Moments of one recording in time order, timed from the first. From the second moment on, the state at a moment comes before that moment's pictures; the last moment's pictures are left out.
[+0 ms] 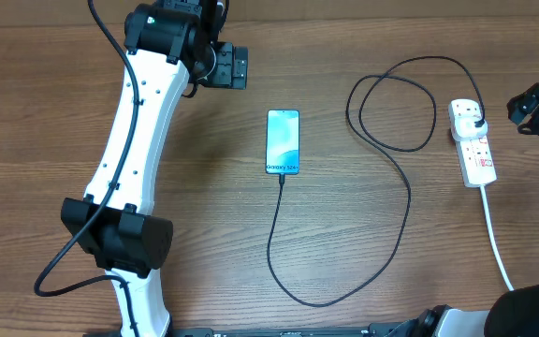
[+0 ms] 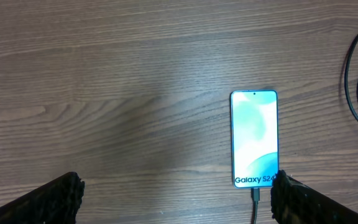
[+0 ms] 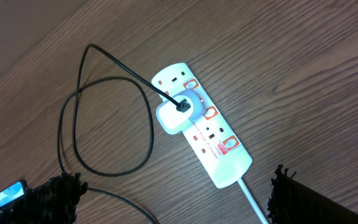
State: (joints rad) left arm -0.27 2.06 2.28 -1.36 -0.03 -0.21; right arm -0.55 1.54 1.54 -1.00 -0.25 0.12
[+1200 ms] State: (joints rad) left arm -0.27 1.54 1.67 -0.95 -0.21 -0.20; right arm -0.55 1.54 1.54 -0.99 -0.25 0.12
